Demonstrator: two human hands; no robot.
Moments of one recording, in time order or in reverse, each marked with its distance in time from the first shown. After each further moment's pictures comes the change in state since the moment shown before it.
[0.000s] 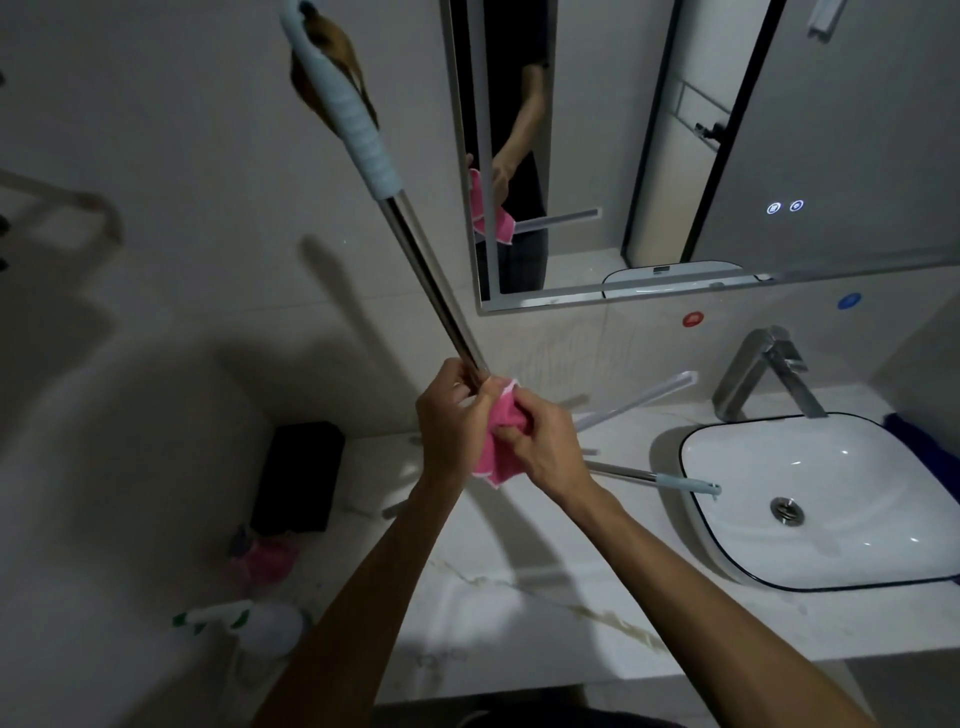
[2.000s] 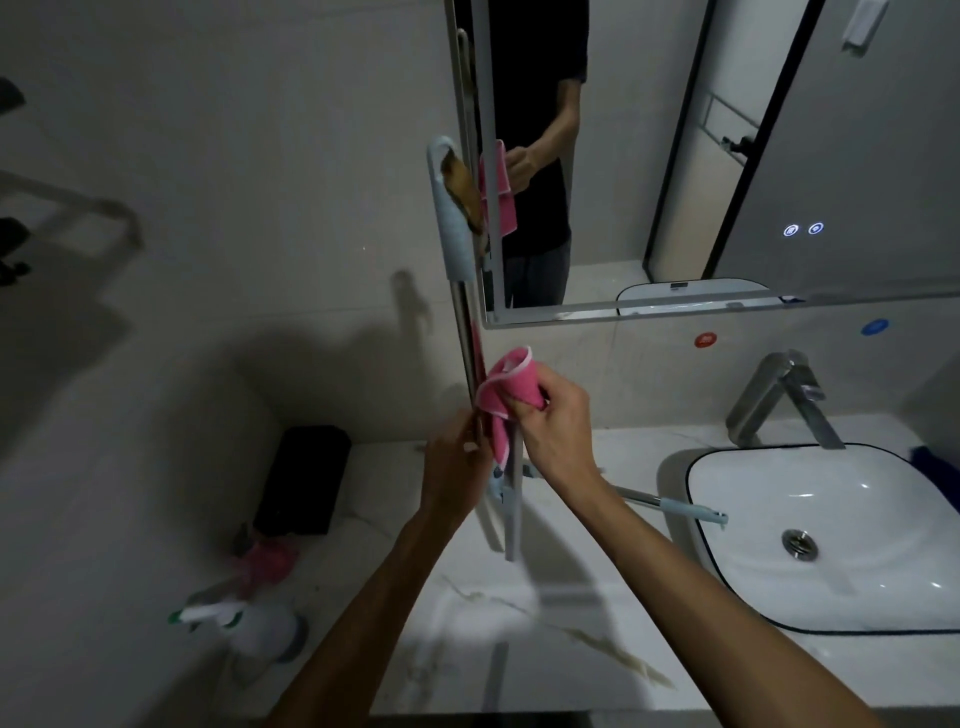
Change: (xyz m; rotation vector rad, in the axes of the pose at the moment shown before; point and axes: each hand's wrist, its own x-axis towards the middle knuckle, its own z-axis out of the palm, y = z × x) left_hand -0.019 -0.042 0.018 0.161 -0.160 -0.005; right_hand 0.022 -0.027 -0.032 0.331 0.173 -0.132
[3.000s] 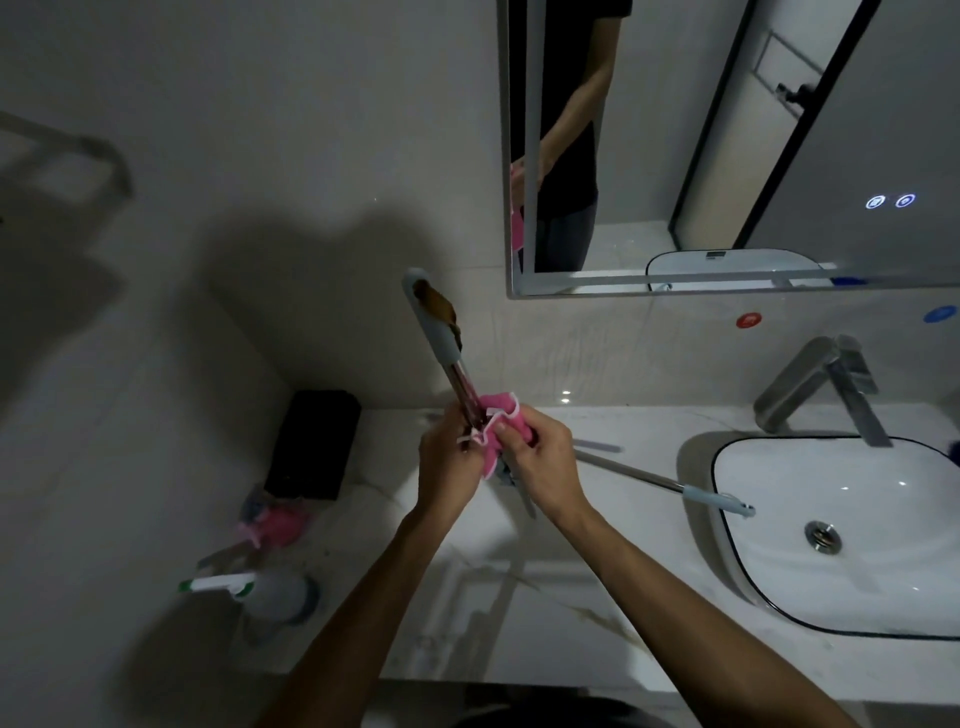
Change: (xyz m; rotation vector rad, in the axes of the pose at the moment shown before) left_hand 0.004 -0.036 -0.011 -0.006 -0.014 -0.262; right_hand -0.025 0.076 0.051 -0.022 -0.172 0.184
